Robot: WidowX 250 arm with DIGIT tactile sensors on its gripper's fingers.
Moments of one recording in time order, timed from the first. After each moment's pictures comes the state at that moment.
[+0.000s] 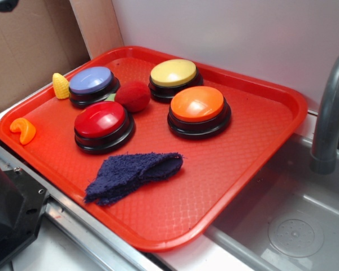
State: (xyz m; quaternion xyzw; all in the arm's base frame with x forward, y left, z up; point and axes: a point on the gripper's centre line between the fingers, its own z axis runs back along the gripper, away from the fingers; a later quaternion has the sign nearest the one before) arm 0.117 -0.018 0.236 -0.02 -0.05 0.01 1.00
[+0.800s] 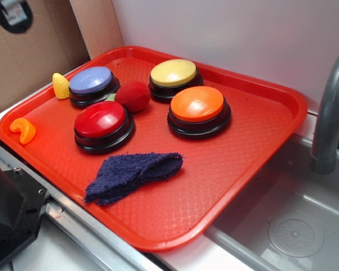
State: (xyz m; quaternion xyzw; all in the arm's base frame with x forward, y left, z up) arm 0.134 -0.027 0.212 -0.02 -0.07 -0.09 0.99
